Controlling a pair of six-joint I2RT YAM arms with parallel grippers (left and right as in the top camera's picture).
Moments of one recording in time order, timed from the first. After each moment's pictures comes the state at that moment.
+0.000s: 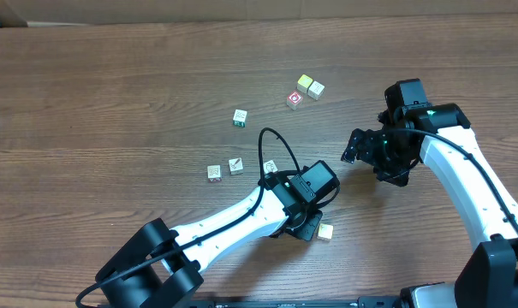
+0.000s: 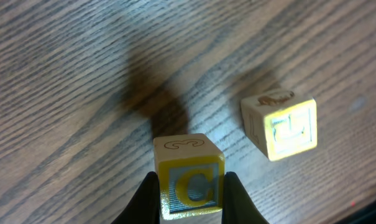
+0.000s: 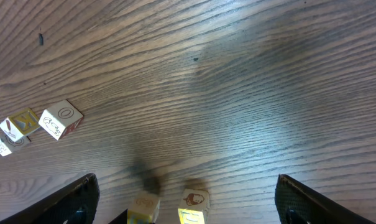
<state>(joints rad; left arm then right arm) -0.93 1.73 1.11 -0.76 0.09 -0.48 0.14 1.59 1.21 -1.08 -0.28 0.51</state>
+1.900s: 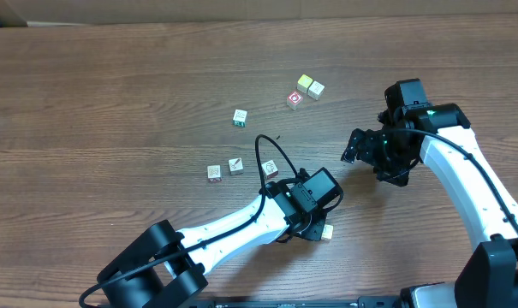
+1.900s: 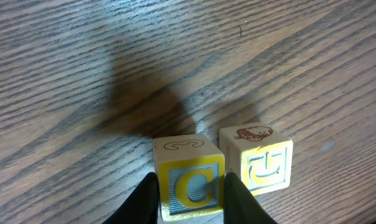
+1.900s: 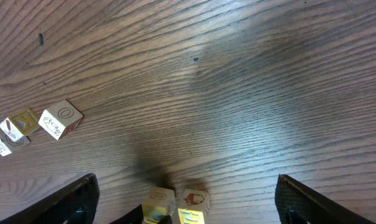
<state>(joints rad) -0.97 1.73 1.05 -0.61 0.09 -0.68 0.14 1.59 1.21 -1.08 -0.28 0.51</state>
